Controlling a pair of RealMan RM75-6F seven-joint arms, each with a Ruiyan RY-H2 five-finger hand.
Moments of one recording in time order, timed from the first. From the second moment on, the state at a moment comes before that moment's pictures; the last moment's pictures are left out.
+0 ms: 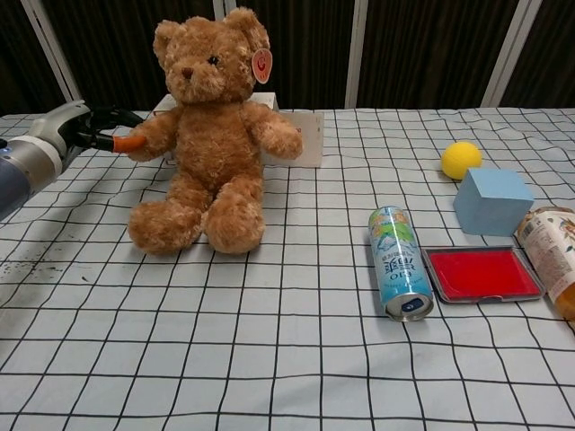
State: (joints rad) left arm -0.72 -1.82 -0.47 -0.90 0.99 0.85 -0.50; right arm 0.08 -1.11 0.07 -1.51 -1.44 1.41 0.13
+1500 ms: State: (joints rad) left arm -0.74 -1.88 -0.46 -0.80 0.97 0.83 -0.43; right arm 0.08 -1.10 0.07 -1.53 -1.43 1.40 0.14
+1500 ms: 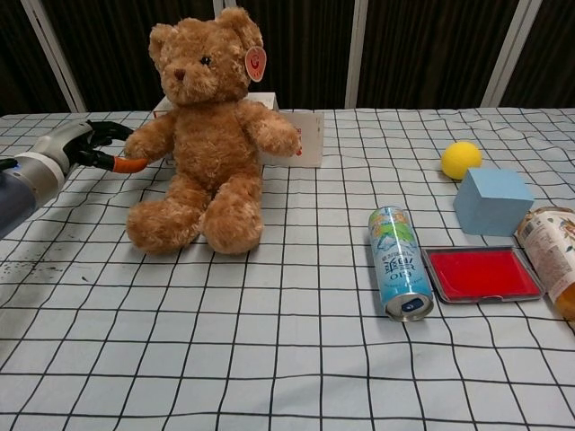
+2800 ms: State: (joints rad) left arm -0.77 -1.91 -0.53 -0.84 0.94 0.92 -0.35; right arm 0.08 -1.10 0.07 -1.54 -1.42 1.39 0.13
